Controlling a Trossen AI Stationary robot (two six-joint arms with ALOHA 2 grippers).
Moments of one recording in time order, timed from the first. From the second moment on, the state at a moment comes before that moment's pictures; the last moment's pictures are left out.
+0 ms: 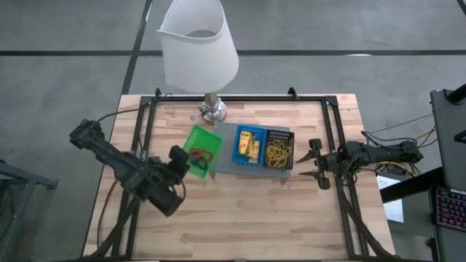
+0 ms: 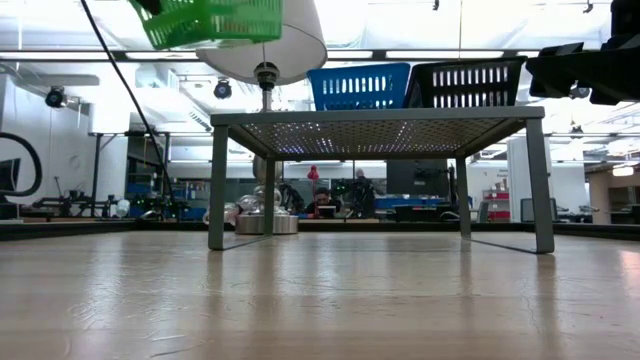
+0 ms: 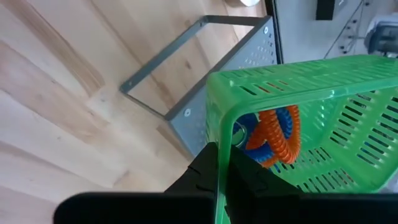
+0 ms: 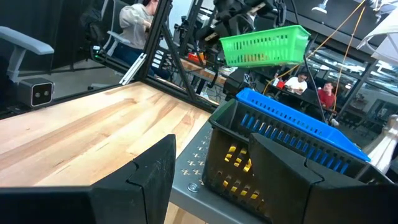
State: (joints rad) left arm -0.63 1.47 1.43 -1.41 -0.76 -3.11; right arm 0.15 0.01 0.01 0.02 -0.08 -0.34
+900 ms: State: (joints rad) left arm -0.27 1.47 1.41 -1.11 -0.47 -3.06; right arm 0.15 0.01 0.01 0.02 -0.08 -0.34
